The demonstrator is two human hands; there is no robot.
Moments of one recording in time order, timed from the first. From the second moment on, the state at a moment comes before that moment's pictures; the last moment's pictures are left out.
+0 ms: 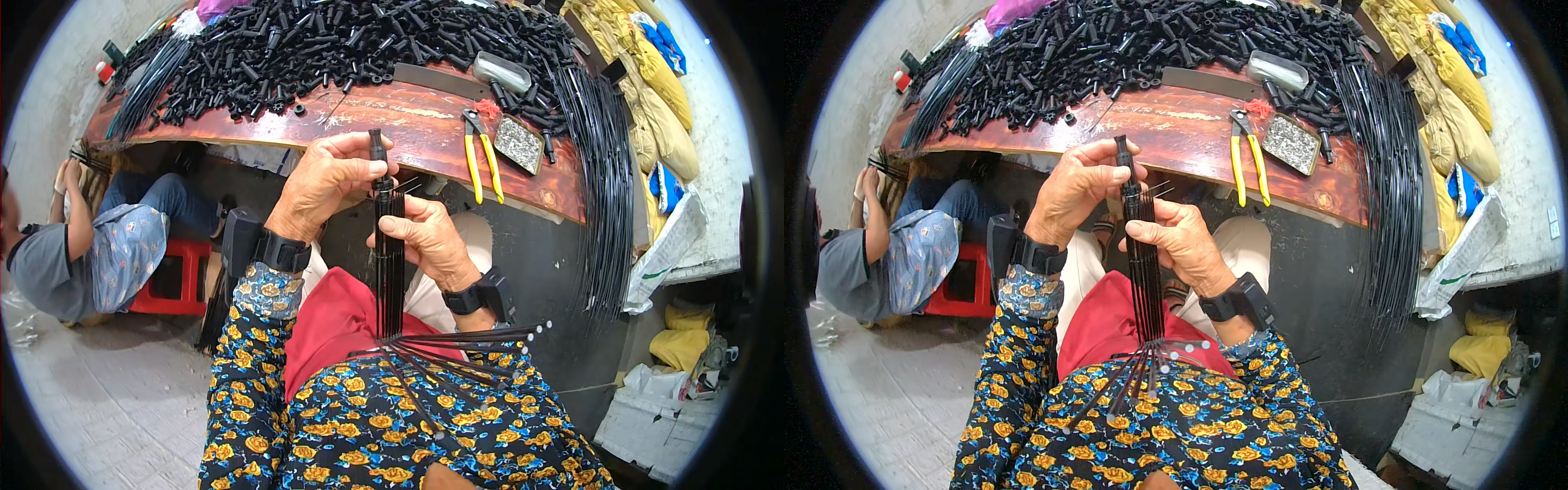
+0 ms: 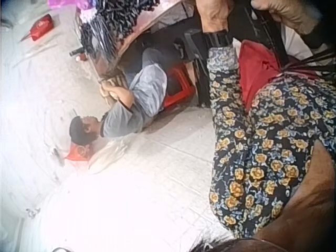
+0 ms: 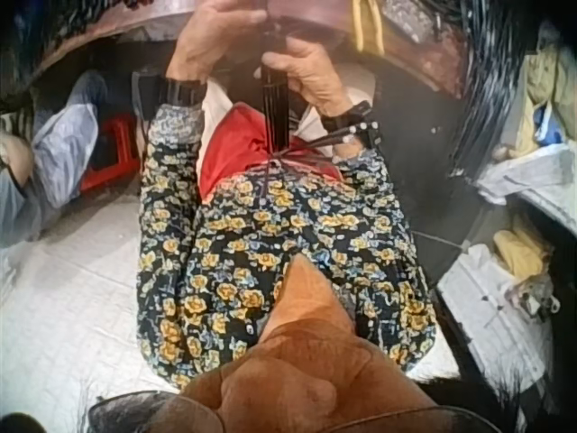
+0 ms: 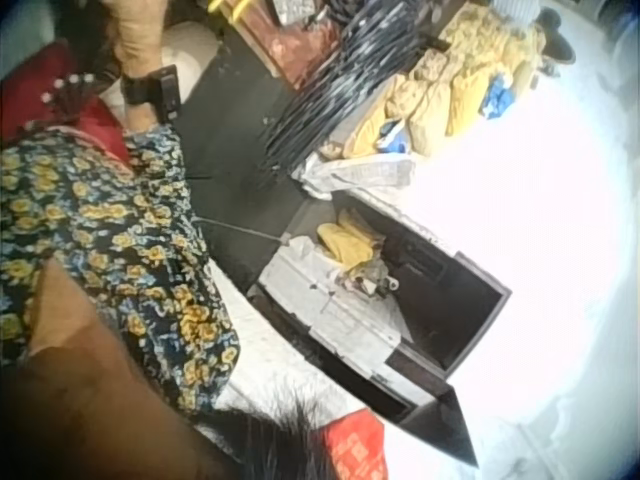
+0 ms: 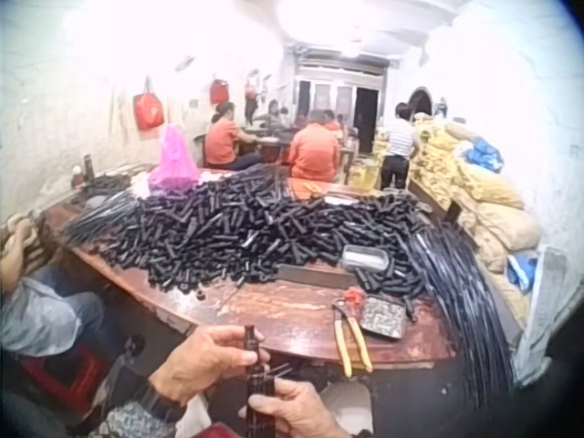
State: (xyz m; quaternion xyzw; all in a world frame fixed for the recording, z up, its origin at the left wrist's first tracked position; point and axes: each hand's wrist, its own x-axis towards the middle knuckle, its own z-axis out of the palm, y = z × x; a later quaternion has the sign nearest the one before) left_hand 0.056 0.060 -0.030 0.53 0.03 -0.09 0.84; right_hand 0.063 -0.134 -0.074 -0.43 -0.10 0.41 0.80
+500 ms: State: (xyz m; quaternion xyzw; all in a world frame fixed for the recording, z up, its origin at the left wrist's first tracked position) left_hand 0.051 0.052 -0.019 0.54 -0.05 -0.09 0.84; right_hand 0.066 -0.138 -0.073 -0.37 -0.10 0.42 0.82
